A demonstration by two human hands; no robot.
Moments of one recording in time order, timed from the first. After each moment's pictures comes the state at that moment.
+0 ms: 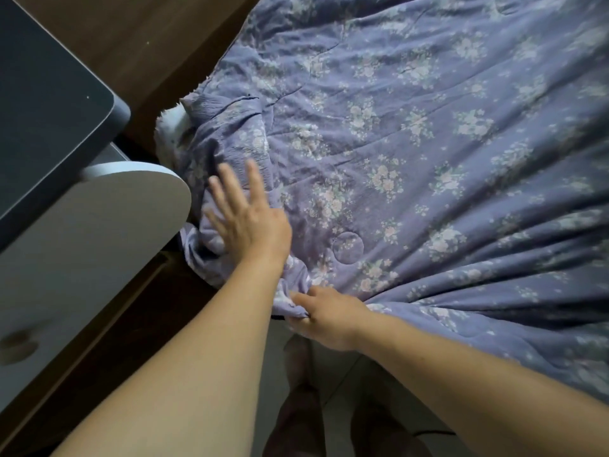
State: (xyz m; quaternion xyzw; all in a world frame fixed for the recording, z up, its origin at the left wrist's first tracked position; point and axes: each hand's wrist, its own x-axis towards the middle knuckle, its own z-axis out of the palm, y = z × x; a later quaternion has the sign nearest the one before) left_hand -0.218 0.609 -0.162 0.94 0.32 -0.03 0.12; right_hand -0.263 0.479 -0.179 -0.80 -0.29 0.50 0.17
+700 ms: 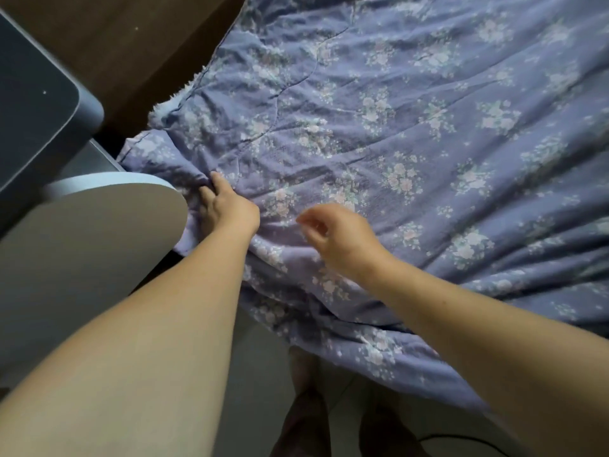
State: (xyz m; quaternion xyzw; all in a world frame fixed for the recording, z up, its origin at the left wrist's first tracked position) left_hand -0.174 0.679 -0.212 0.83 0.48 -0.16 0.22; right_hand -0.182 0.507 -0.174 -0.86 -0.15 0.29 0.39
